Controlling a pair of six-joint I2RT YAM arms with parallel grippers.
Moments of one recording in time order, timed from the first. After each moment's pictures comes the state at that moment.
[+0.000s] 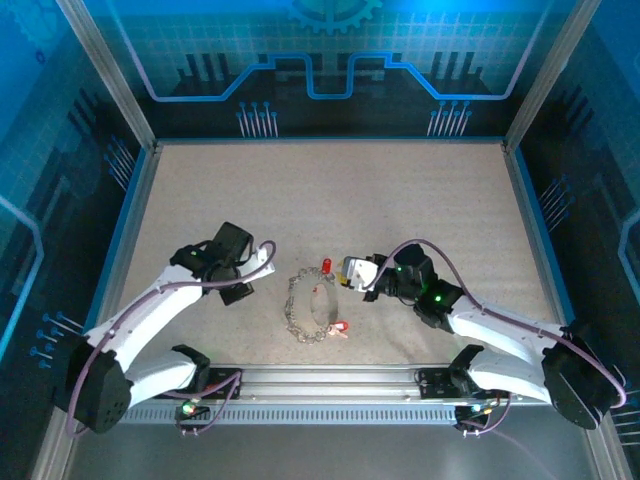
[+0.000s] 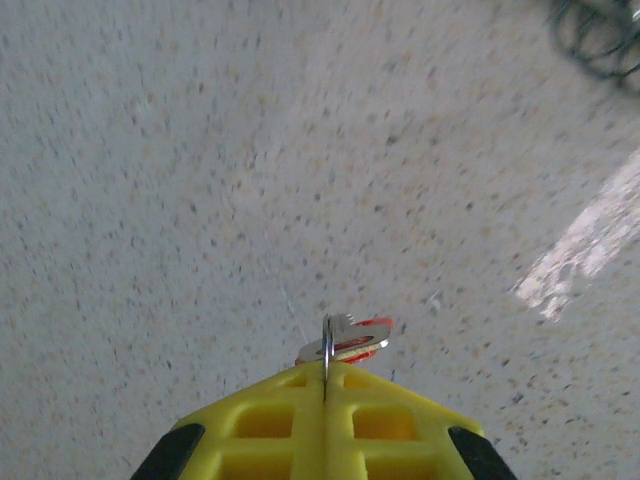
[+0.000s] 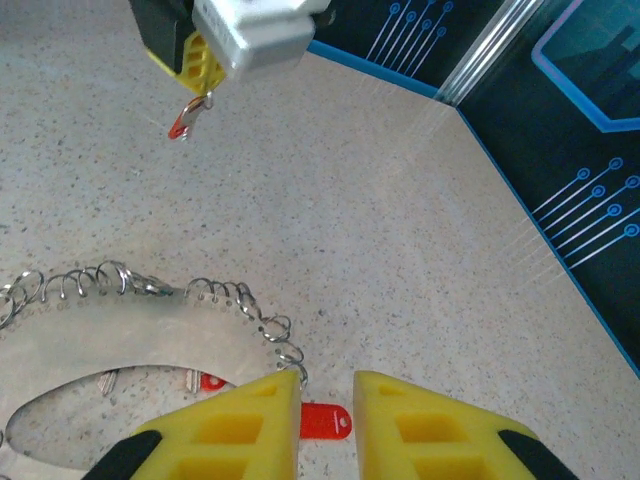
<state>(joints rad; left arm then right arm) -0.39 1.14 0.79 -0.92 -0.11 0.61 0.72 1.09 0.46 0.28 -0.33 -0.63</state>
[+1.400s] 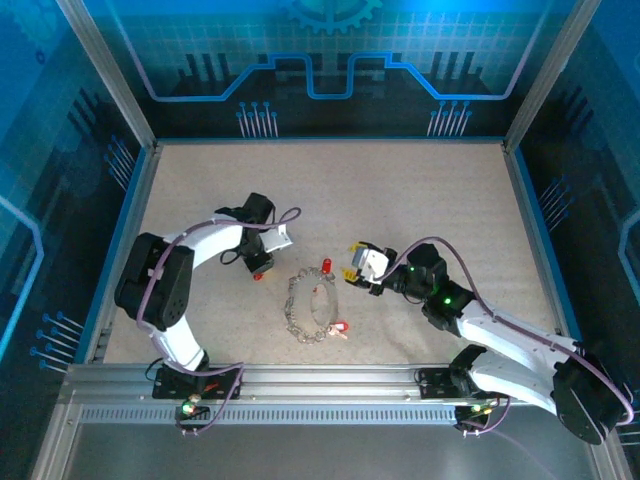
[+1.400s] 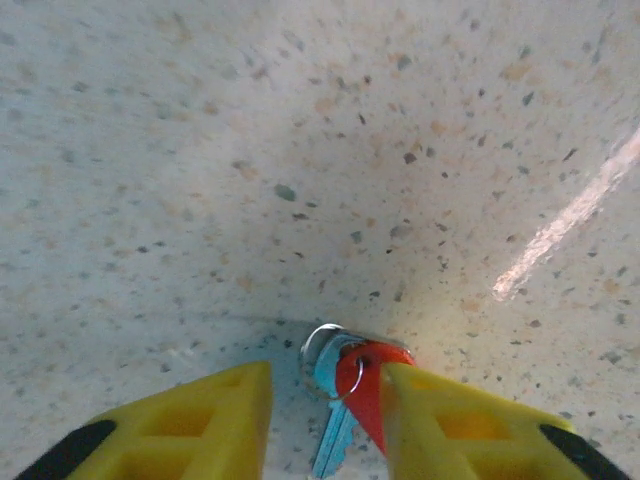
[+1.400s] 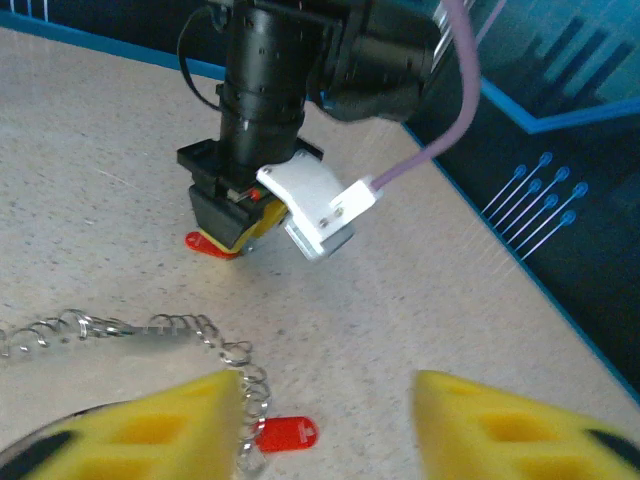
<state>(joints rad) -0.30 1.71 1.05 -0.69 0.01 0.62 0.67 1.00 0.45 0.29 -0.32 -0.49</state>
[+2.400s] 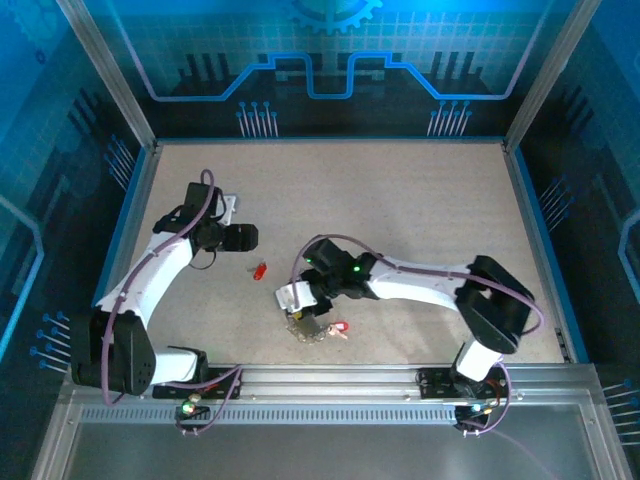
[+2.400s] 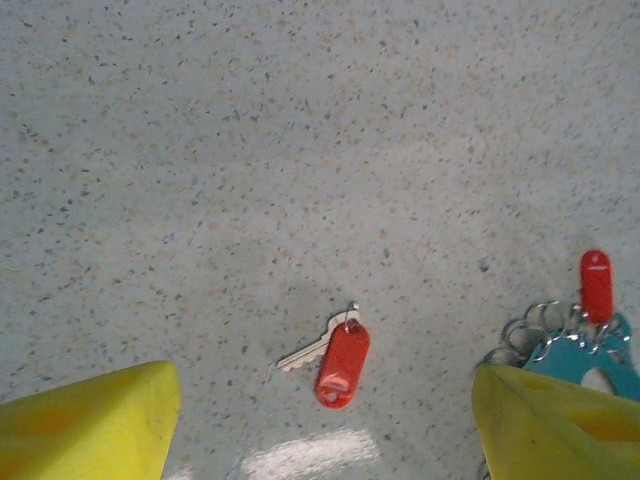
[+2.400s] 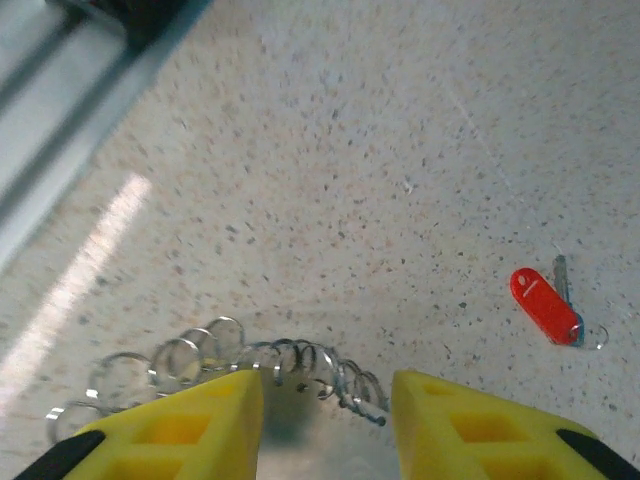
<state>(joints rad) -0.09 1.31 0.96 -0.67 0.19 -0.16 0.99 1.71 1.08 -0.29 -0.40 -0.96</state>
